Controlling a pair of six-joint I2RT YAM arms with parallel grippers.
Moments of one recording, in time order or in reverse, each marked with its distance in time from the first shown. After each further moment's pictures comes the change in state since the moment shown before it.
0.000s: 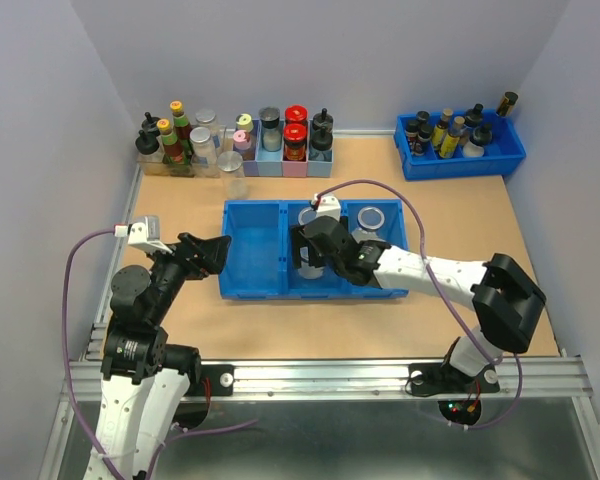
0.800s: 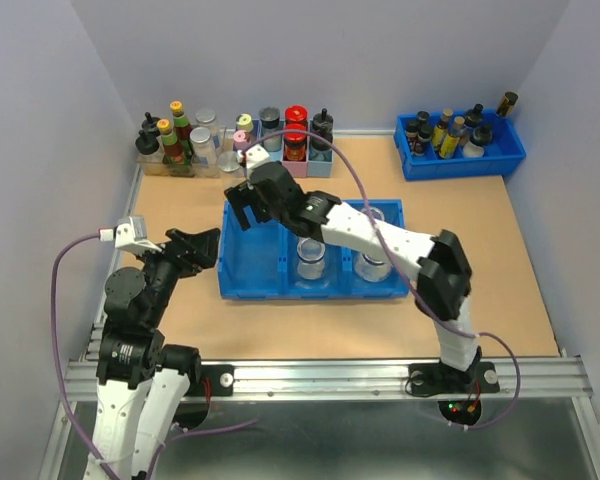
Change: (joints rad) left arm 0.000 0.000 0.047 -0.027 -0.104 -0.035; right arm 0.010 0.314 0.713 -0.219 -0.158 -0.351
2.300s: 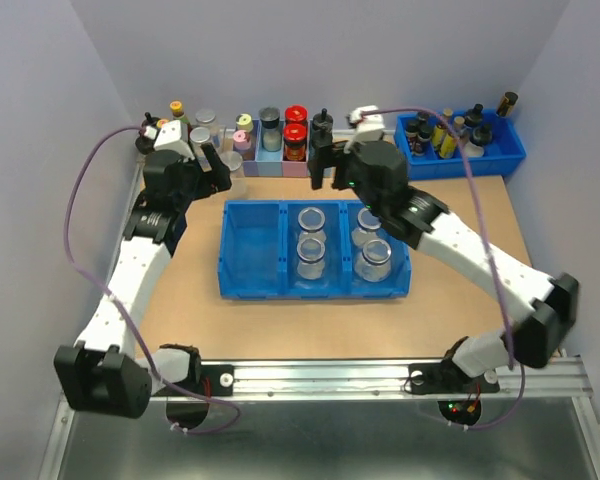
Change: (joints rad) left arm 0.000 0.730 0.375 0.114 -0.099 0.224; right arm -0.200 -0.367 -0.321 0.237 0.032 0.017
